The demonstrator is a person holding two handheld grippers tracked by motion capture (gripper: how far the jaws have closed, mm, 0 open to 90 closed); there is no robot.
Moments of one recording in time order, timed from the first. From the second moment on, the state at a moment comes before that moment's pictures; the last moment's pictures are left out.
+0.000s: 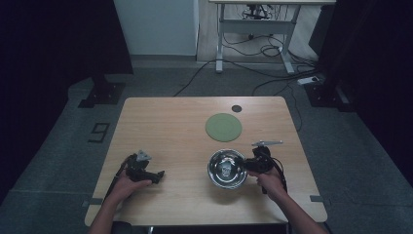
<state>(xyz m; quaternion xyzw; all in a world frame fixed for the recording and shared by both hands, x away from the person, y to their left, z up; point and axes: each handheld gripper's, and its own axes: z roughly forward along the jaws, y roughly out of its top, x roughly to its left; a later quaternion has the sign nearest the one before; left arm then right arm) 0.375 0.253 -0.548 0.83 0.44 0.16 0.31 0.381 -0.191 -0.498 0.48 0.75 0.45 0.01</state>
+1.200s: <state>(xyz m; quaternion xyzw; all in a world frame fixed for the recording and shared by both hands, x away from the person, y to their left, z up) 0.375 0.253 -0.548 0.83 0.43 0.16 0.31 0.415 -0.214 -0.479 0.53 0.71 0.47 0.04</state>
